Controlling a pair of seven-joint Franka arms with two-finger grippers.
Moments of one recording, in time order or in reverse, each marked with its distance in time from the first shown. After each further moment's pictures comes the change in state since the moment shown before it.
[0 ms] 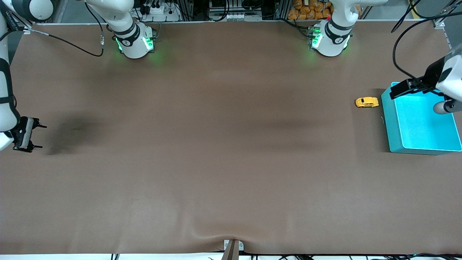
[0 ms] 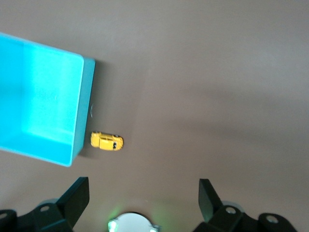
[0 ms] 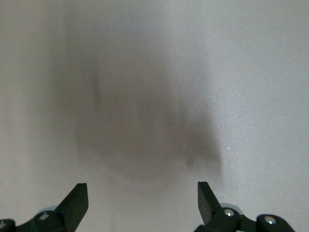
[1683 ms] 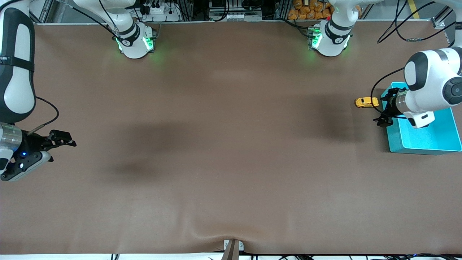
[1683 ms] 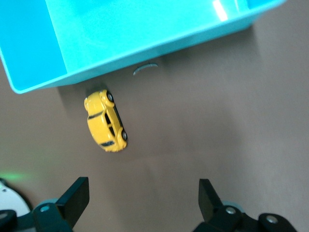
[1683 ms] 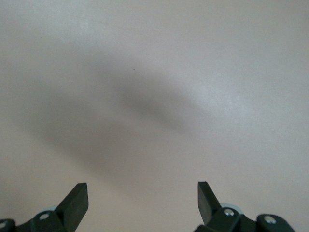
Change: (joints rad) left arm 0.207 0.020 0.005 -0.720 0.056 0.657 -0.852; right arm 0.428 -0.211 0.014 0.243 0.023 -0.341 1.388
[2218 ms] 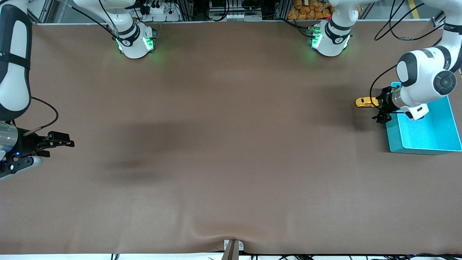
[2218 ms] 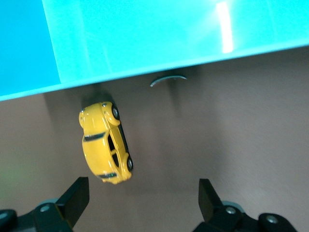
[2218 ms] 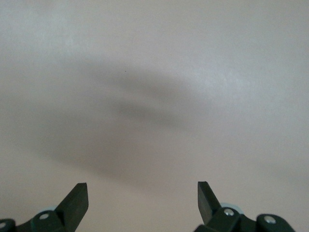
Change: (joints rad) left arm 0.094 0.001 0.000 -0.229 0.000 0.293 -0.011; right arm 0.007 -0.004 -0.003 0.060 -0.001 -0.081 0.291
